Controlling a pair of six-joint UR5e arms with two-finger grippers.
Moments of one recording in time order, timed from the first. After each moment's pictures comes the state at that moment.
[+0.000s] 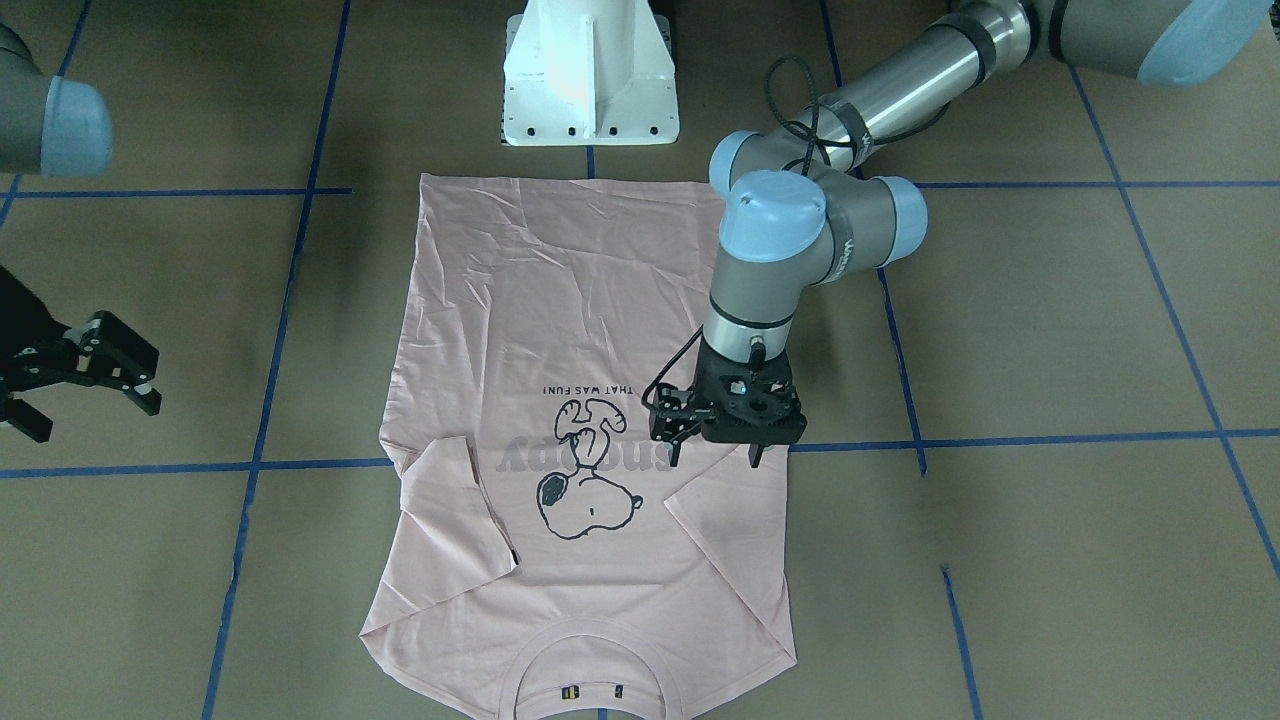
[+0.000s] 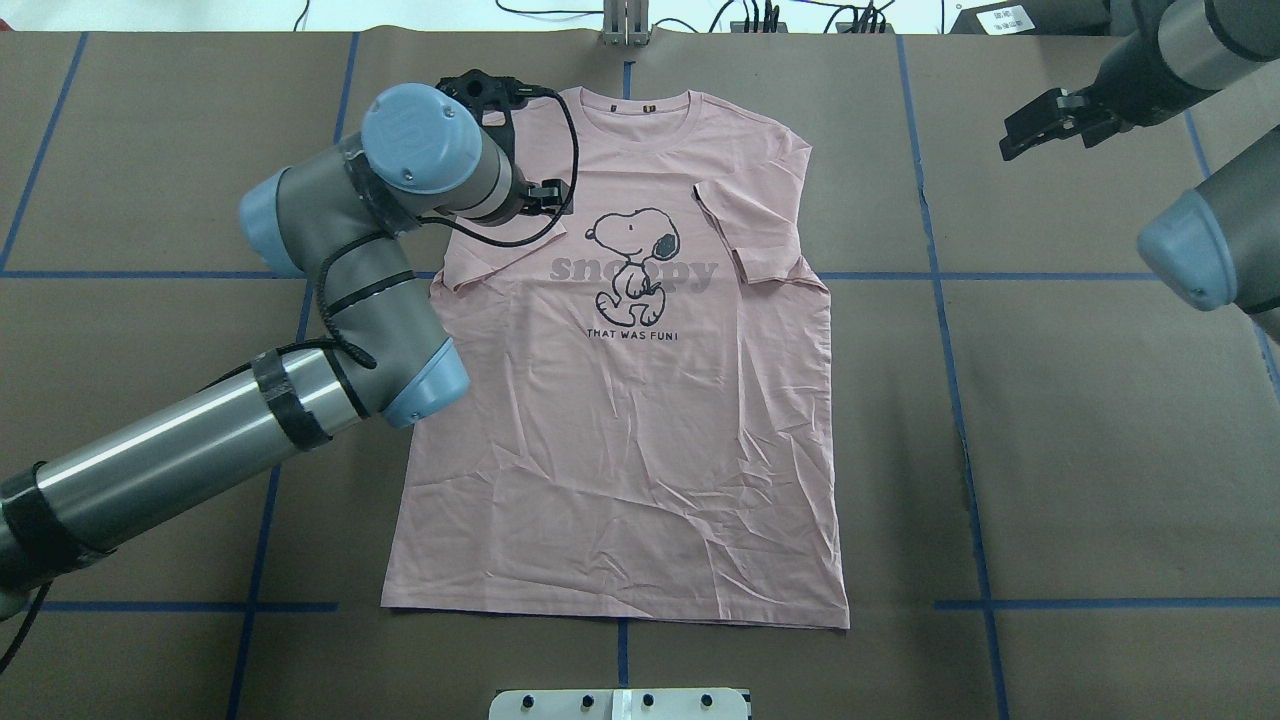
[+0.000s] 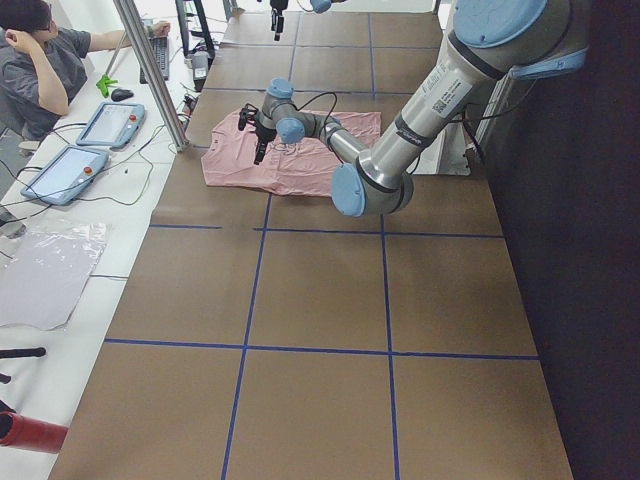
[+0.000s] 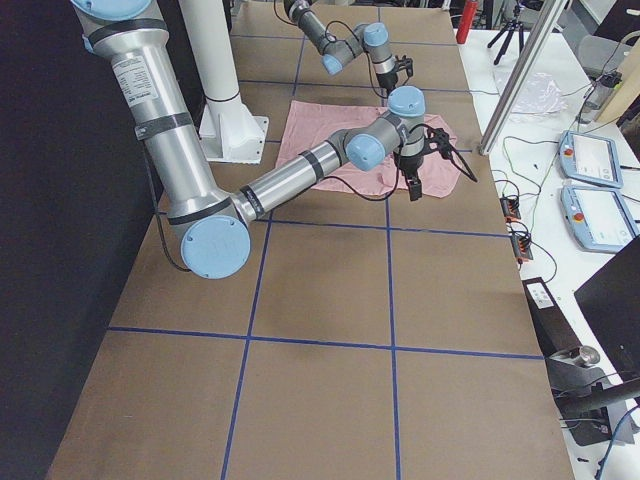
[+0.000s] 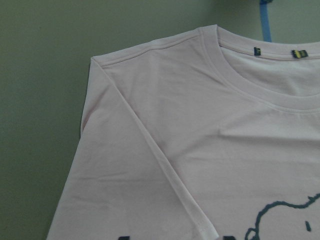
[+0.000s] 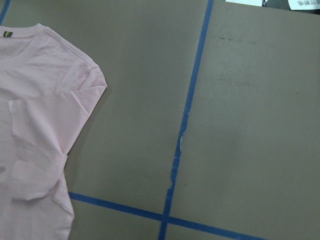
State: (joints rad) left arm -0.69 -2.30 -1.41 -1.97 -1.72 -1.10; right arm 1.10 -1.22 1.79 -1.40 2.19 0.65
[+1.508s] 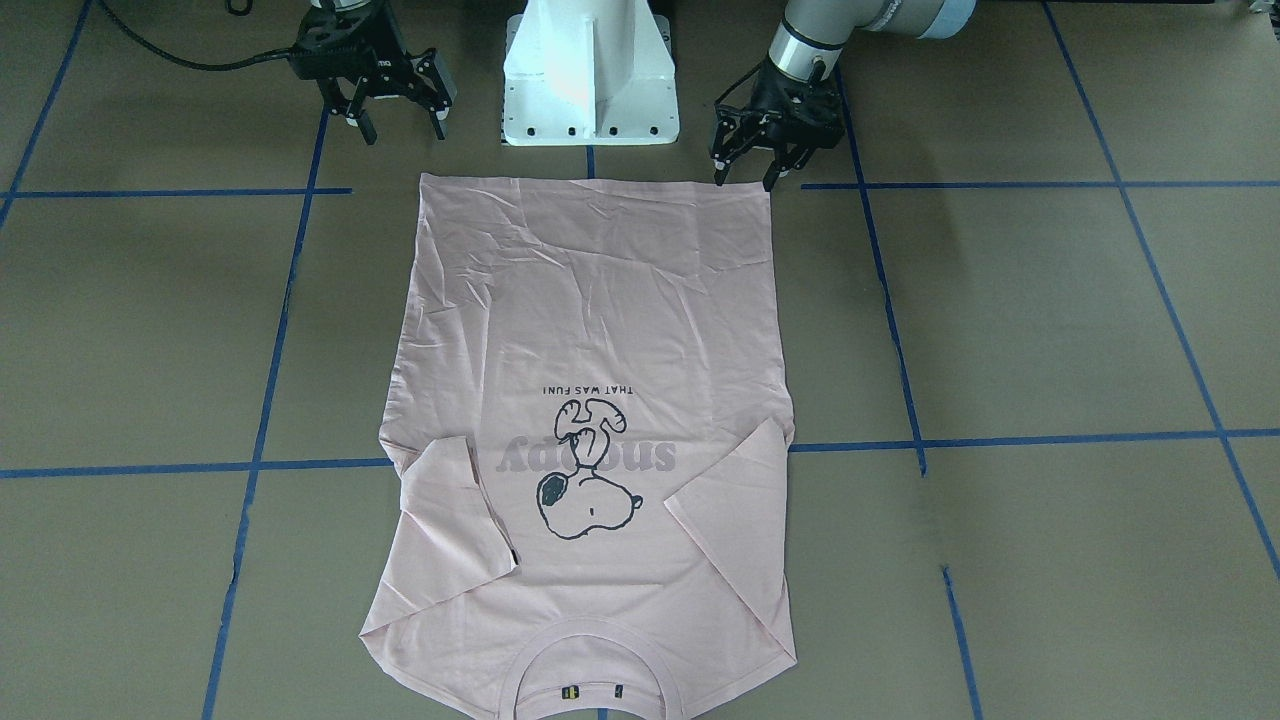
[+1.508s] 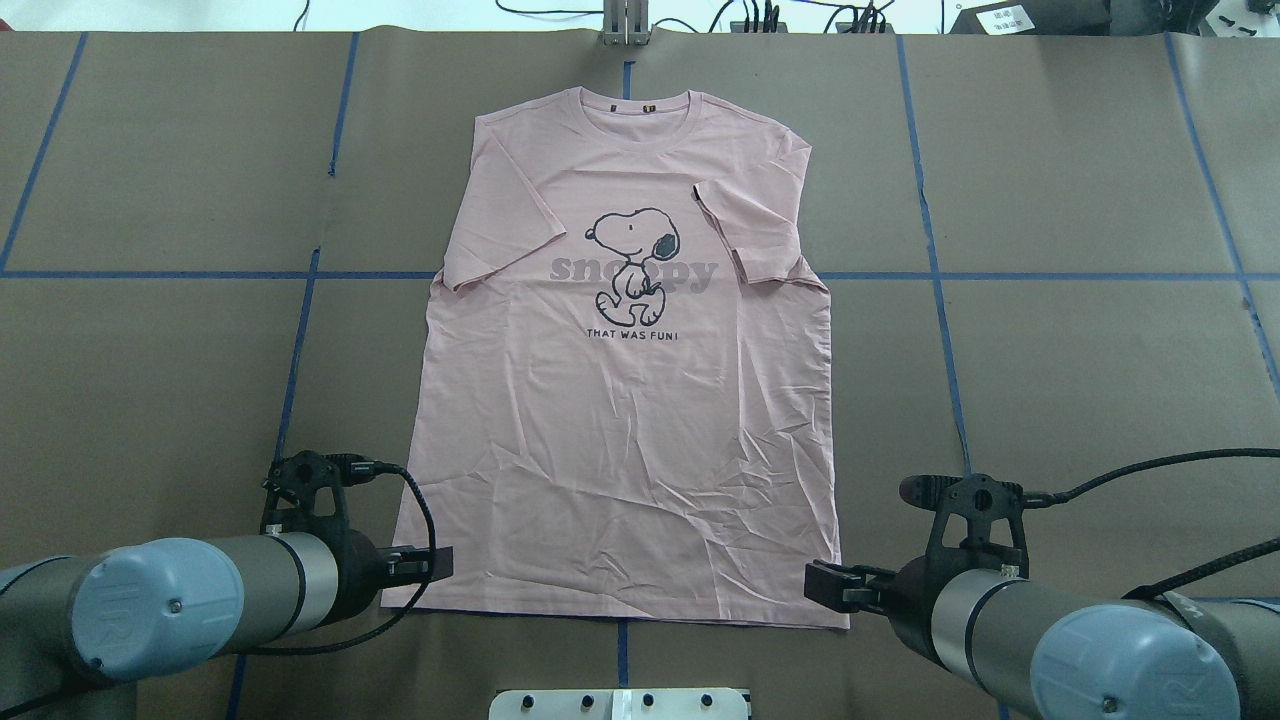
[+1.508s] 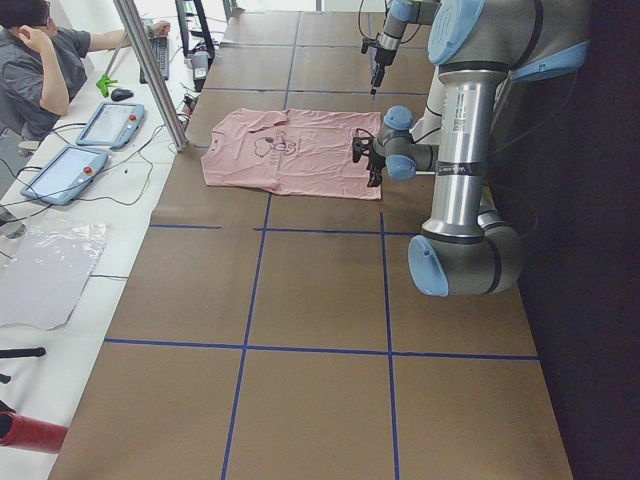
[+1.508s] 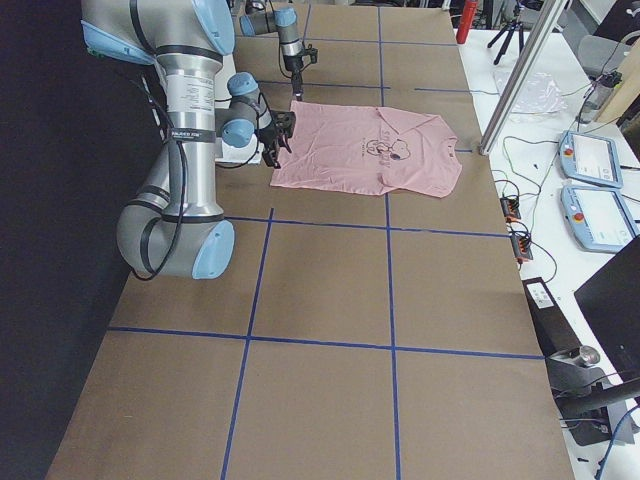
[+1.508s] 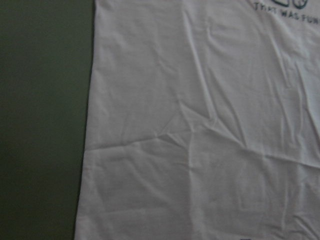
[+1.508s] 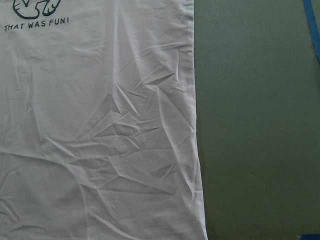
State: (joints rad) left arm -0.19 -1.66 -2.09 -1.97 -1.55 -1.49; right arm 0.09 -1.57 2.33 -1.41 1.38 1.59
